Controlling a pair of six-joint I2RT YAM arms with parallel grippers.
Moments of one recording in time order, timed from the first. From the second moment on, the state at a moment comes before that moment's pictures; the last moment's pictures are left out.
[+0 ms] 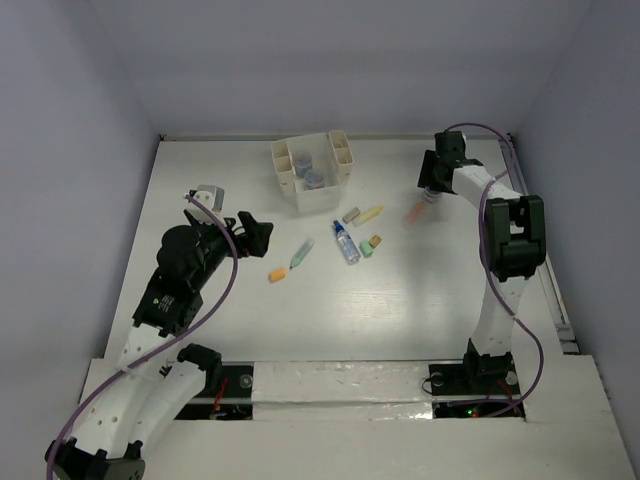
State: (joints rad) left arm -0.35 0.65 0.72 -0.23 0.07 -0.30; right arm 0.09 2.07 1.57 -0.34 0.25 0.27
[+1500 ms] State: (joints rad) left arm -0.29 0.71 0.72 -0.23 0.10 -0.30; right arm 0.61 2.31 2.17 -0.47 -0.03 0.09
